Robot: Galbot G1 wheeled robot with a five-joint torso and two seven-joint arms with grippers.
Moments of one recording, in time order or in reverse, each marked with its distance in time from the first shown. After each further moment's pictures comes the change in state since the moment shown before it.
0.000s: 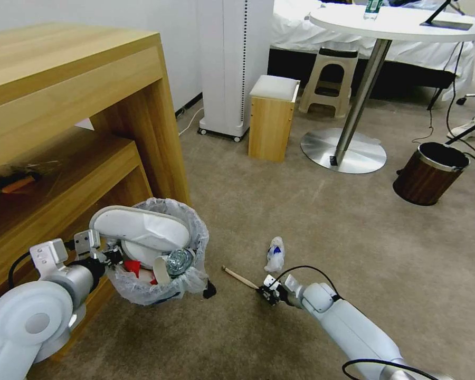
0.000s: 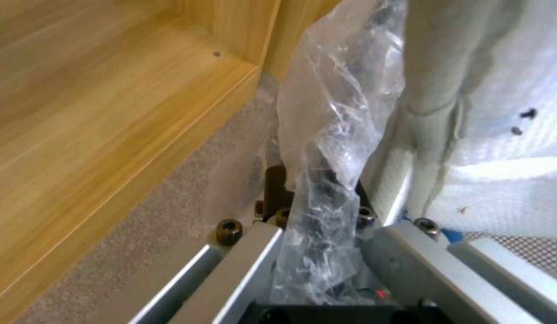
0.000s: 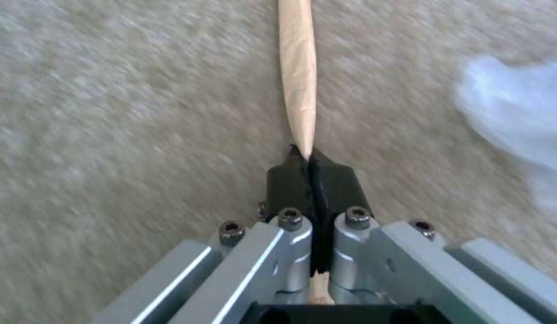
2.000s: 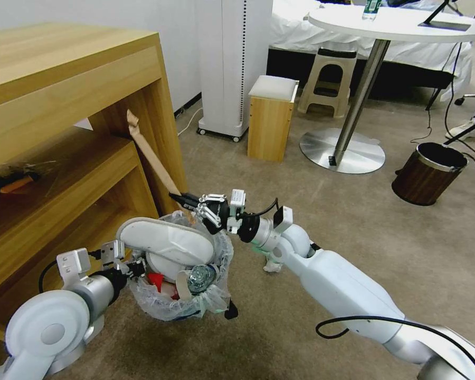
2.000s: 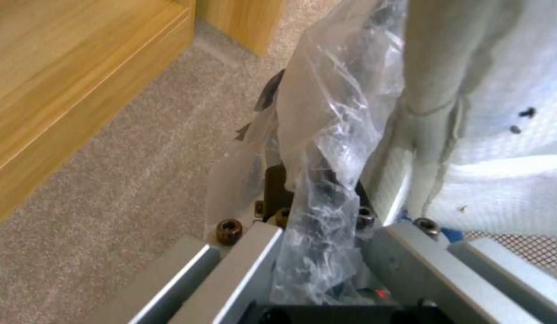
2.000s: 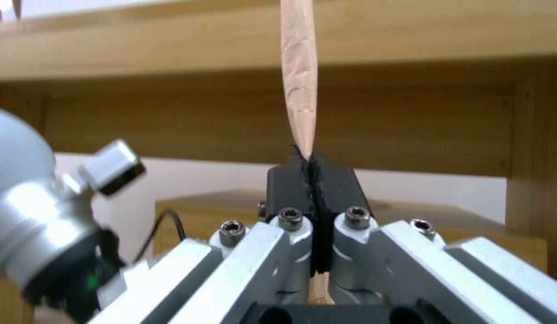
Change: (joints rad) left arm 0.026 0.000 0.094 -0.034 -0.042 0.004 0.023; right arm 0.227 -0.017 -0.202 0.577 0.864 0.465 -0.271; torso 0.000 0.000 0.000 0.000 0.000
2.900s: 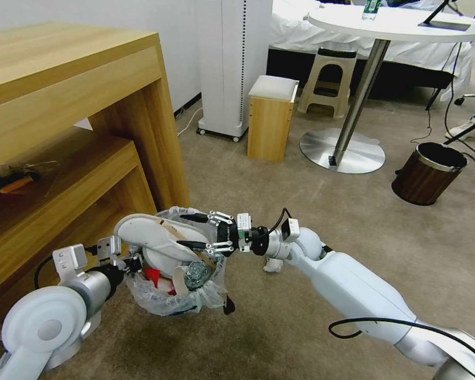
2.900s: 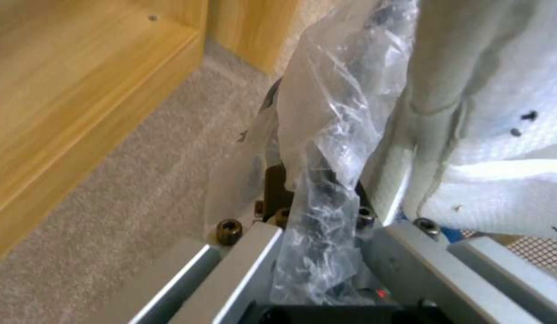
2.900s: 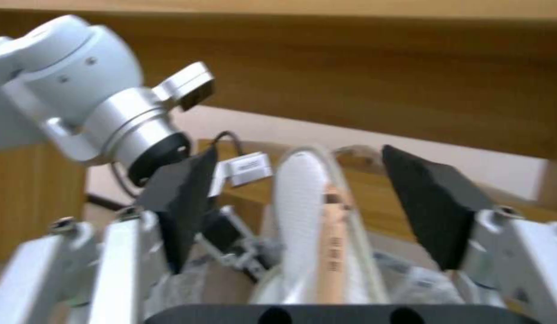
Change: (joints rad) left arm -0.032 0.019 -0.015 0.017 0.001 0.000 0.002; right arm -0.021 -0.086 0.047 0.000 -0.062 0.005 -0.143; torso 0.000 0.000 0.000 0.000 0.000
